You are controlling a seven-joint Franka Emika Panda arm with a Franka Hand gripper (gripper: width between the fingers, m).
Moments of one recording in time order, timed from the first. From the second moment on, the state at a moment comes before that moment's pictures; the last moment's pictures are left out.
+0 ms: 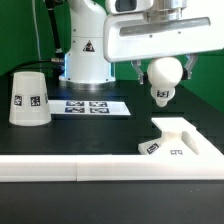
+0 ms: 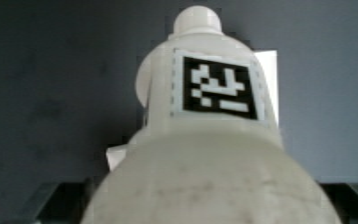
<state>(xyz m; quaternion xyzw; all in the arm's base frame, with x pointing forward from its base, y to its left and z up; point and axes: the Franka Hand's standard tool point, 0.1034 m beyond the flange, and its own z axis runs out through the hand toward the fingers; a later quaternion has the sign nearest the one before) 0.537 0.096 0.114 -1.00 0.04 0.03 0.08</state>
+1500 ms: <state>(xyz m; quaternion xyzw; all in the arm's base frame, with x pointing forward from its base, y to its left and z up) 0.601 0.091 0.148 -0.97 -0.08 -0.21 0.04</state>
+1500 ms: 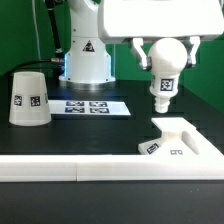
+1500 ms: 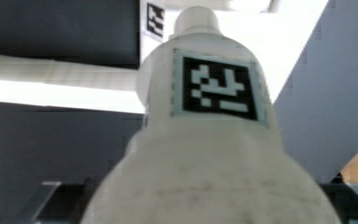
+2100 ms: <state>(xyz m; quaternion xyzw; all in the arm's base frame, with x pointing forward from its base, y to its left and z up) 0.610 0.094 0.147 -0.96 -0.11 -0.24 0.03</state>
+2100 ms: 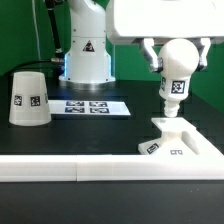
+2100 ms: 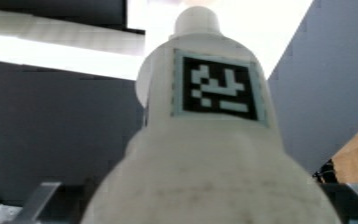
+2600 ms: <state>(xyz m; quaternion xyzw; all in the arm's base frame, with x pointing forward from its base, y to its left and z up) 0.606 0.096 0.133 -0.97 -0.11 -0.23 0.03</state>
